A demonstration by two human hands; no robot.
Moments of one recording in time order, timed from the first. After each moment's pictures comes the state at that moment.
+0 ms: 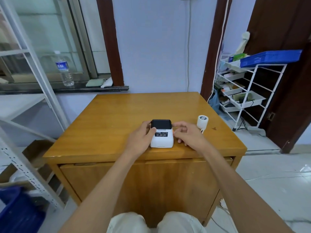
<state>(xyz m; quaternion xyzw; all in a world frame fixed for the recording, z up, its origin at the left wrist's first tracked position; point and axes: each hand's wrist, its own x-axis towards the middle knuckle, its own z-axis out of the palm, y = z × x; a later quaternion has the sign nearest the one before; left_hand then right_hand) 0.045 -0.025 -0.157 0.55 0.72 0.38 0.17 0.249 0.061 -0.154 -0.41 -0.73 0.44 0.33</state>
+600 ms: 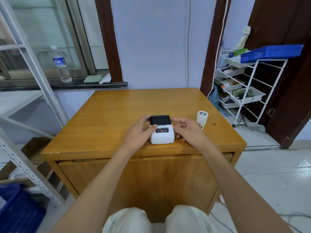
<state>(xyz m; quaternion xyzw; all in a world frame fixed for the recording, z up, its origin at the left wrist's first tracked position) 0.038 -0.027 -0.156 0.55 0.70 0.41 0.21 0.247 0.062 -0.155 -0.43 -0.73 0.42 0.32</state>
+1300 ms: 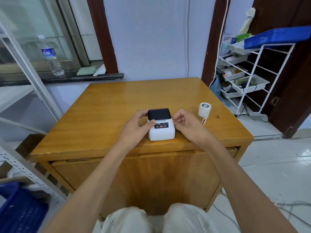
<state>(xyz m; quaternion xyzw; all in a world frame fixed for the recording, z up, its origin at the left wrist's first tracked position) 0.029 -0.018 -0.165 0.54 0.68 0.44 0.22 0.244 0.064 -0.160 -0.41 -0.77 0.39 0.30</state>
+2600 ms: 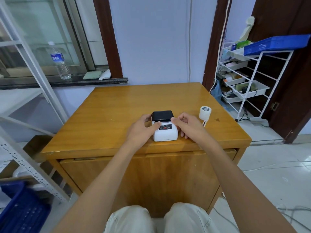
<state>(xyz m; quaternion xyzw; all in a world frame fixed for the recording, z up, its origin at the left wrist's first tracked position) 0.046 -0.023 -0.152 0.51 0.72 0.42 0.22 0.240 0.056 -0.149 -0.48 -0.72 0.39 0.30</state>
